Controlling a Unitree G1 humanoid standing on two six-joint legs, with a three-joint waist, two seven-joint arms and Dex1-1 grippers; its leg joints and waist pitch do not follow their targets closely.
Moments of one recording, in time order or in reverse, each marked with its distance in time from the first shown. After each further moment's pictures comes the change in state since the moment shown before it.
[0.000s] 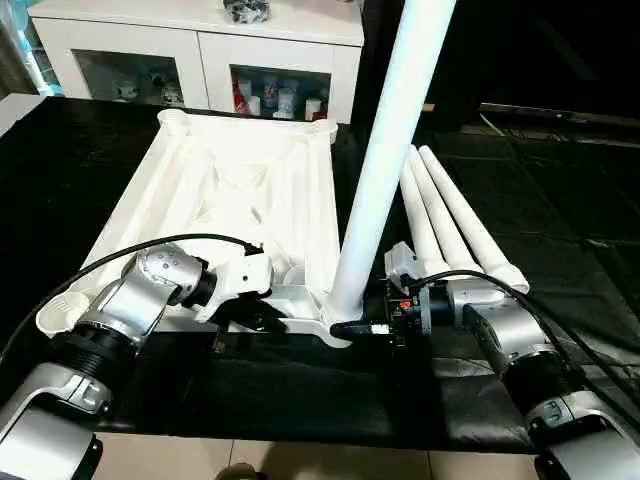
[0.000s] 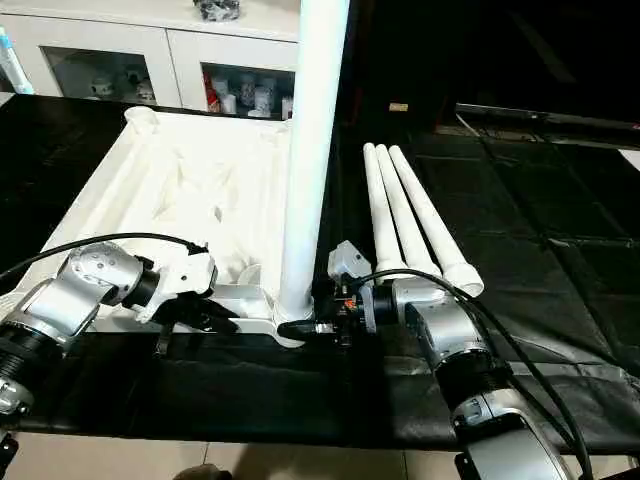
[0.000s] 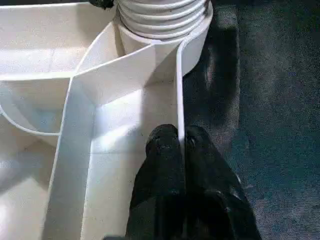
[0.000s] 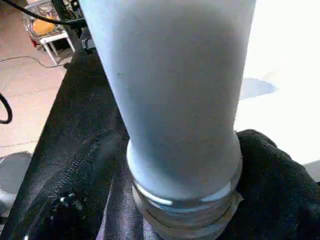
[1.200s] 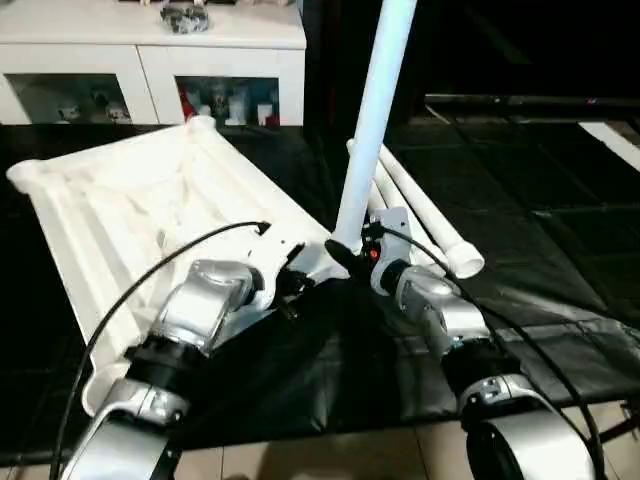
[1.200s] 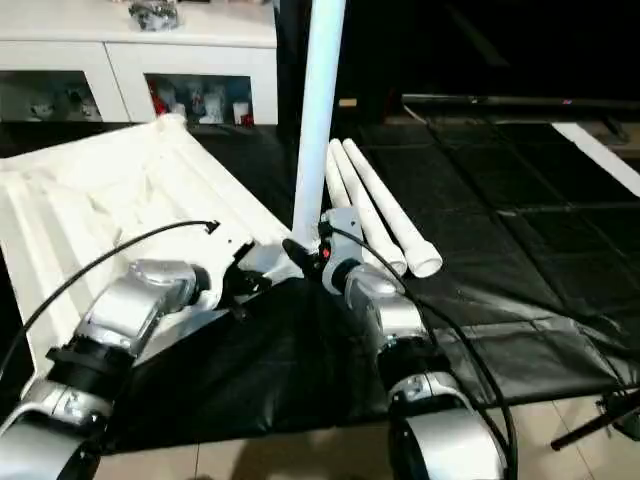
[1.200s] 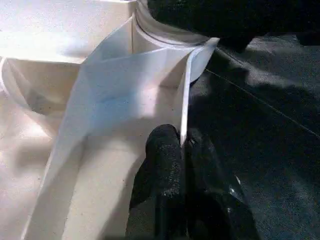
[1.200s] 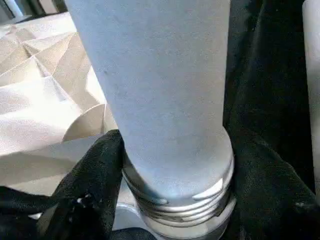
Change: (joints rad) left arm 0.039 -0.338 0.207 -0.158 0.014 0.650 0.642; right arm -0.106 0.309 -0.236 0.190 -0.022 0.040 -0.867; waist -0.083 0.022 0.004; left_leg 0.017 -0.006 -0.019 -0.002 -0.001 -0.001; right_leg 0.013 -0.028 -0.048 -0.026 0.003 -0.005
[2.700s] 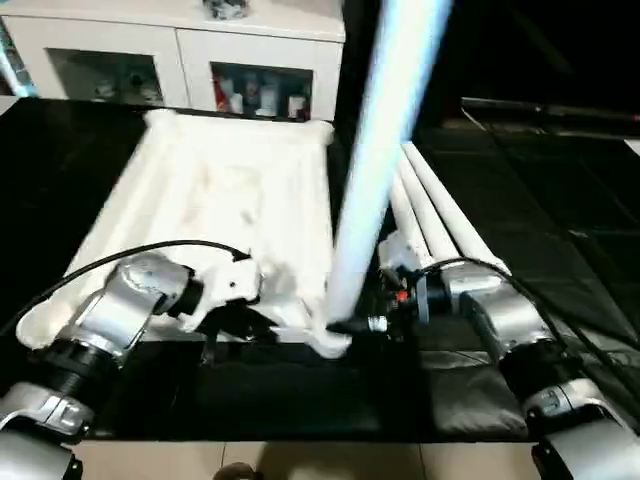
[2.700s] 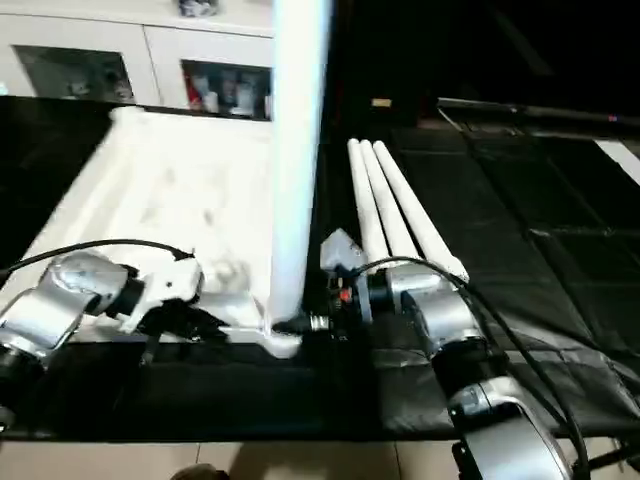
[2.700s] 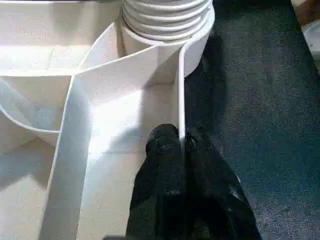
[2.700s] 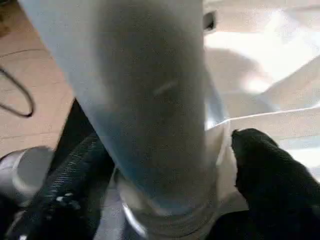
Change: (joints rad) left arm 0.030 0.385 -0.176 0.037 -0.043 -0.573 -0.681; right arm 0.061 -0.311 0.273 -0.208 0.013 -0.015 0.971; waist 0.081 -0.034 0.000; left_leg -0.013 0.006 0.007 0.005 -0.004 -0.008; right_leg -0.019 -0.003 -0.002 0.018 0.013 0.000
